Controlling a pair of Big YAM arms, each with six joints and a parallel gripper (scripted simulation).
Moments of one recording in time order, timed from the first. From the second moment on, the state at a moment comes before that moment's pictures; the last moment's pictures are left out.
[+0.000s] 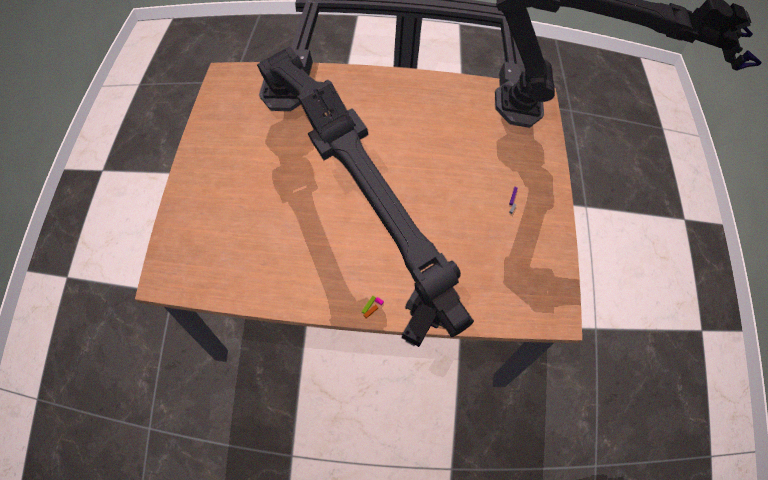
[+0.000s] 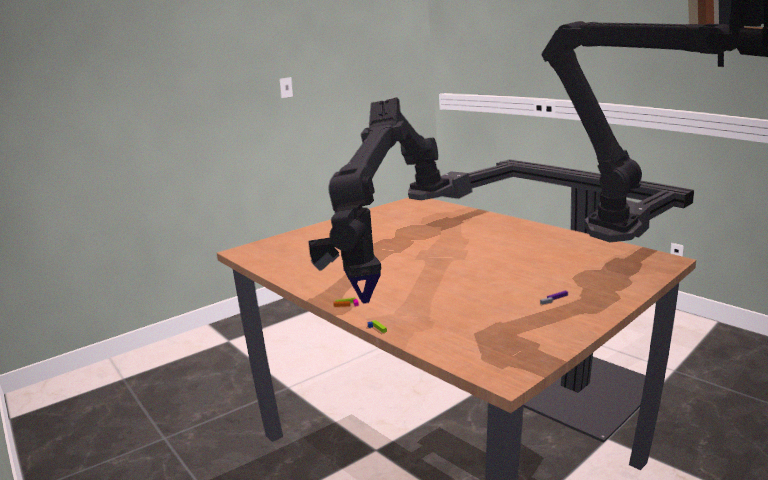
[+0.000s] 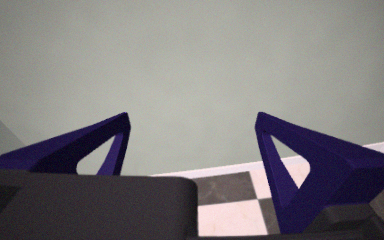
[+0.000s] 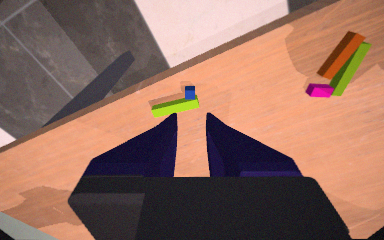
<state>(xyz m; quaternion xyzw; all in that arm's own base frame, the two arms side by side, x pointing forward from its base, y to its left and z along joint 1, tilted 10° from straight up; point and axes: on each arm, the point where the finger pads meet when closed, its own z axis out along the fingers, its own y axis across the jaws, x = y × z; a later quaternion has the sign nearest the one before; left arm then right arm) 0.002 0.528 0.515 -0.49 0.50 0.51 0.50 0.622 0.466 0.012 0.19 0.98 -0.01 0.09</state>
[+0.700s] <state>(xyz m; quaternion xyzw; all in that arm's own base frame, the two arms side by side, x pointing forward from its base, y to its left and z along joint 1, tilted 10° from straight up) 0.002 0.528 0.515 -0.49 0.50 0.51 0.50 0.626 0.466 0.011 0.20 0.98 -0.01 0.09</state>
